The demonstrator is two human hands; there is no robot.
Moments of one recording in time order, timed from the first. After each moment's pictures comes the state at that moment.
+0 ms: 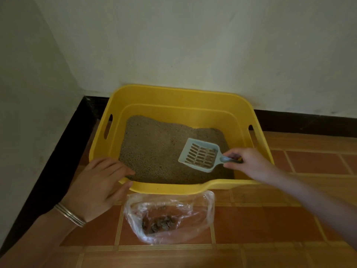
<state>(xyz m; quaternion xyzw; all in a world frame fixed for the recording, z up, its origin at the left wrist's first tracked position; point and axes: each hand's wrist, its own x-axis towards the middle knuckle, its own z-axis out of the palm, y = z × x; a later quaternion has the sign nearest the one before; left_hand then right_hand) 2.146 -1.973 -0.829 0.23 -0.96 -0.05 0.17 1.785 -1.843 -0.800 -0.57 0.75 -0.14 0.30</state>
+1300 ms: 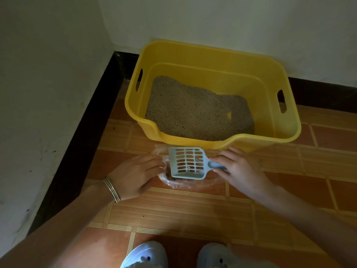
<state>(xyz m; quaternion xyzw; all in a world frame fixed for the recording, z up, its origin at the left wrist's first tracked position) 2.182 -1.901 -0.875 0.14 -0.98 -0.11 0.04 1.900 -1.781 -0.841 -0.77 0.63 -0.09 0.03</state>
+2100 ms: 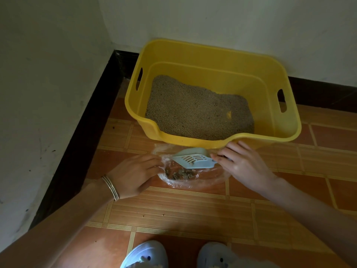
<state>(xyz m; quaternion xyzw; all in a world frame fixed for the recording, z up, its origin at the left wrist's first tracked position) 2.184 -1.904 -0.882 0.12 -0.99 -0.11 0.06 1.883 -1.785 -0.846 -0.85 0.51 -0.05 -0.12</state>
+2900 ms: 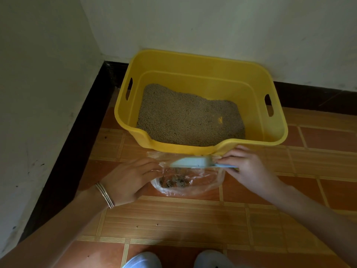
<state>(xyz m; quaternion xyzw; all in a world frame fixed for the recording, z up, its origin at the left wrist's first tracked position) 2.169 -1.907 -0.864 0.11 -0.99 -0.11 0.06 1.869 -1.775 -0.826 -0.76 0.63 -0.15 0.05</state>
